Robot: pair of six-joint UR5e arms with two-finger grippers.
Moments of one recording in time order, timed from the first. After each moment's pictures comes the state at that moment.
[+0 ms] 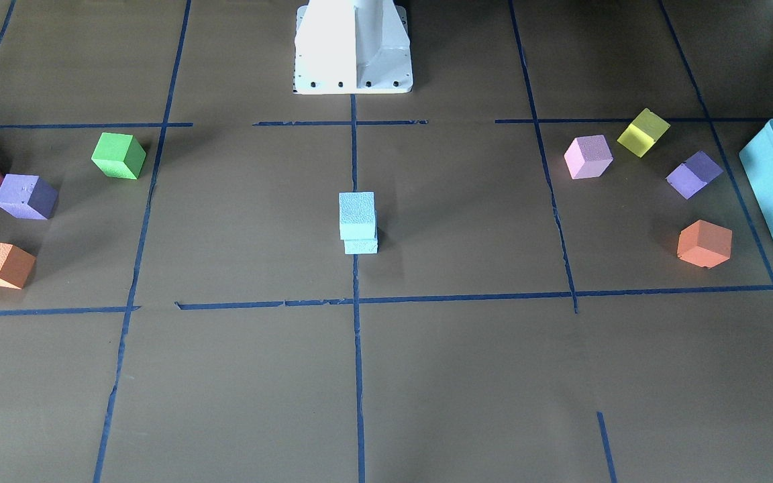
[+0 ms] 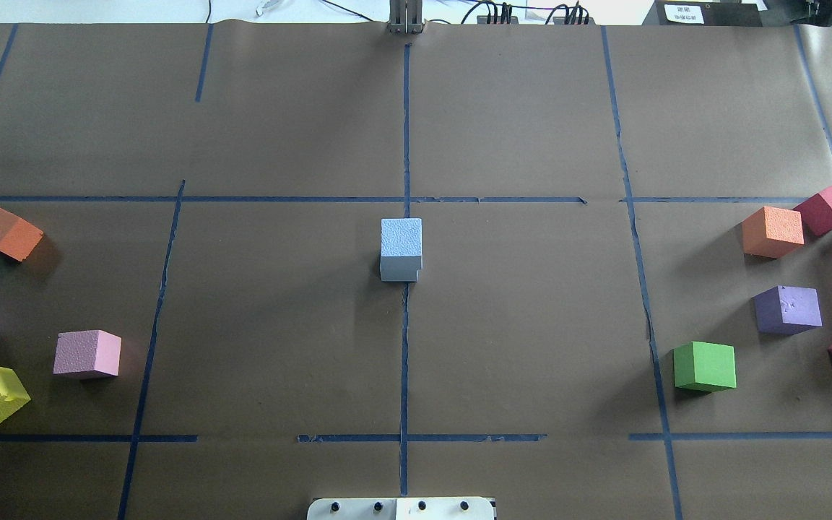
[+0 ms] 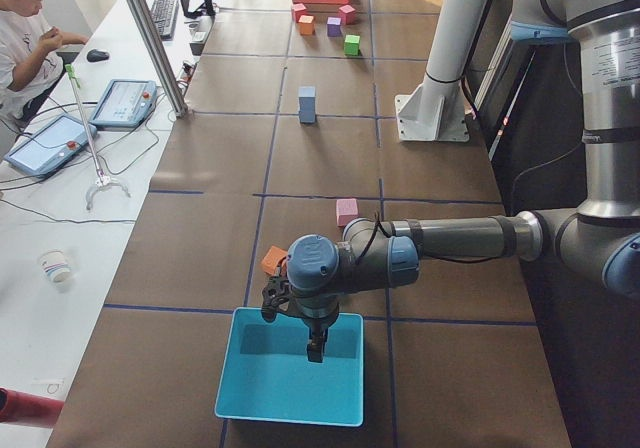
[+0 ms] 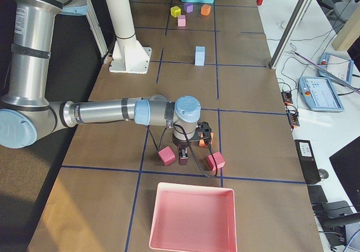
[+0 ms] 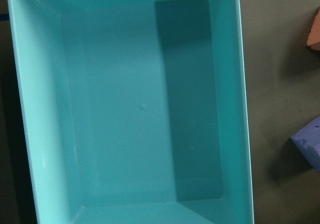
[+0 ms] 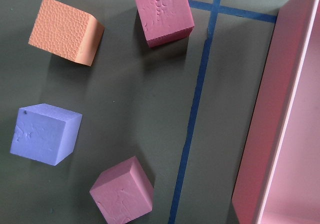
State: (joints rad) left arm -1.67 -1.38 -1.71 -1.48 -2.31 0.28; right arm 1.51 -1.77 1.90 -1.73 2.34 -0.16
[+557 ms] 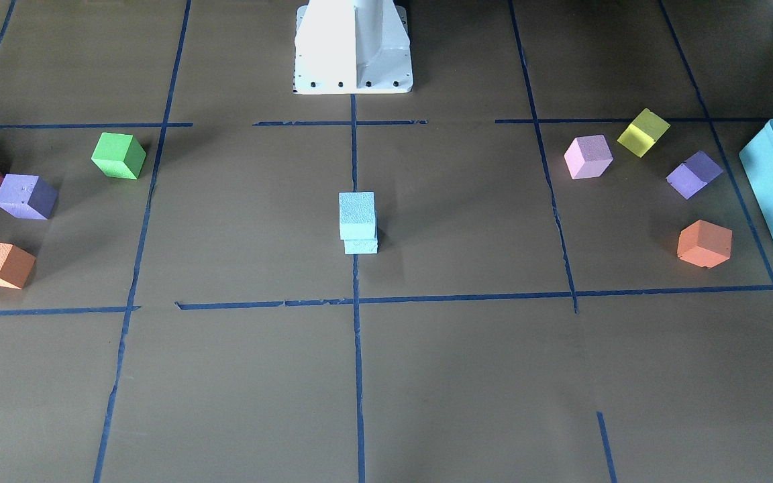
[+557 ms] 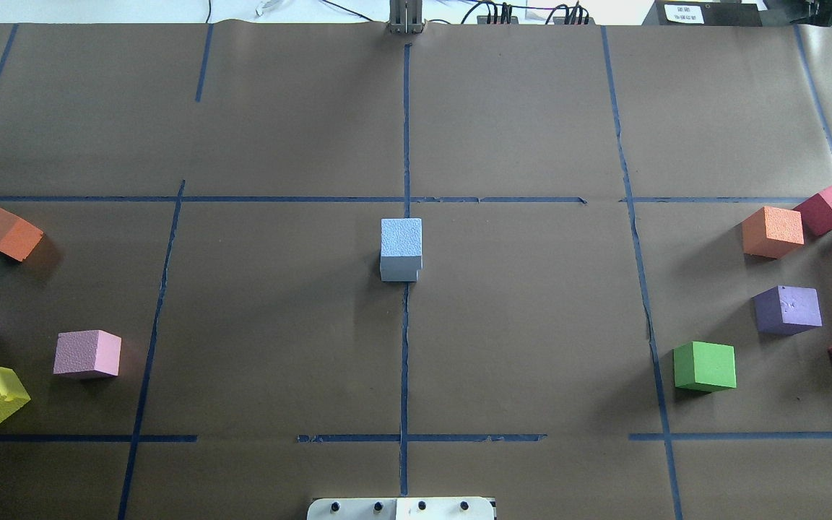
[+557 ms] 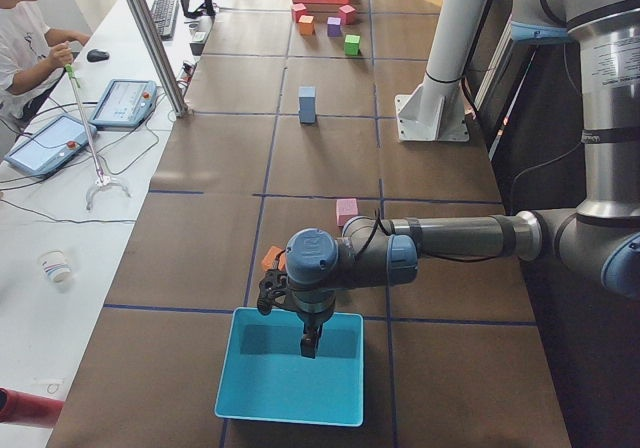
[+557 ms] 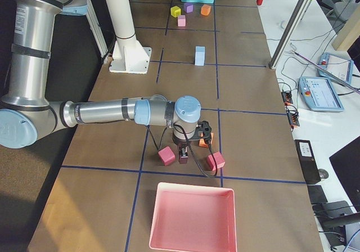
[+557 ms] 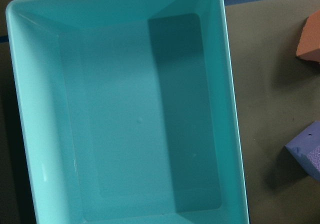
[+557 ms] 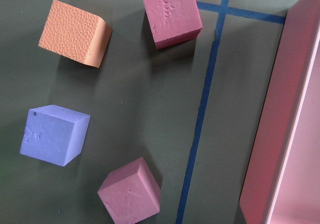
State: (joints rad) left arm -1.67 -1.39 -1.72 -1.53 -2.31 0.28; right arm 1.50 -1.77 1.90 -1.73 2.36 -0.16
